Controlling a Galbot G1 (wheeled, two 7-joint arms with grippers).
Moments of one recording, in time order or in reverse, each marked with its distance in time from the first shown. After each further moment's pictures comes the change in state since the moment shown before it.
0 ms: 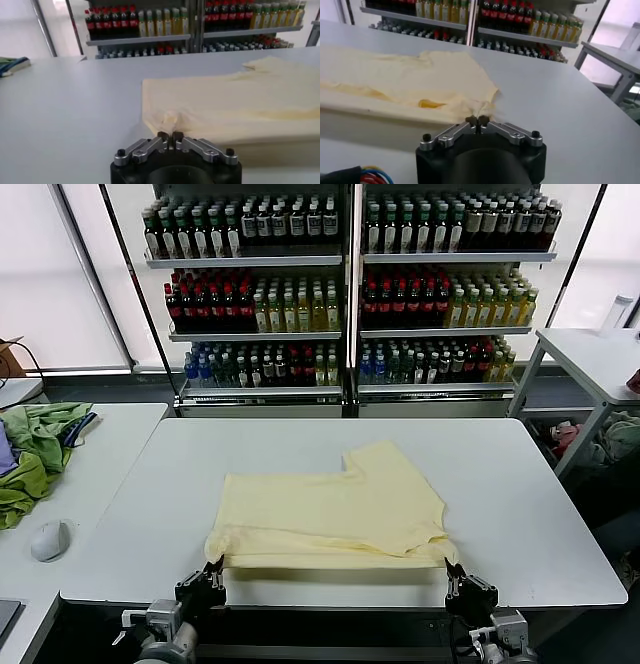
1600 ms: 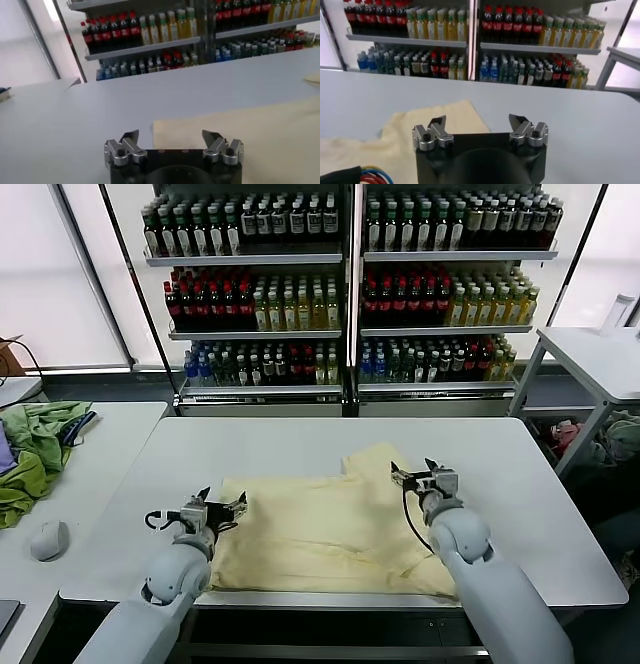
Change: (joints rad) left arm -0.681 0.073 0.255 0.563 -0.133 0.005 -0.027; right arm 1.080 0.101 -0.407 -0.888 0.293 -0.091 0.058
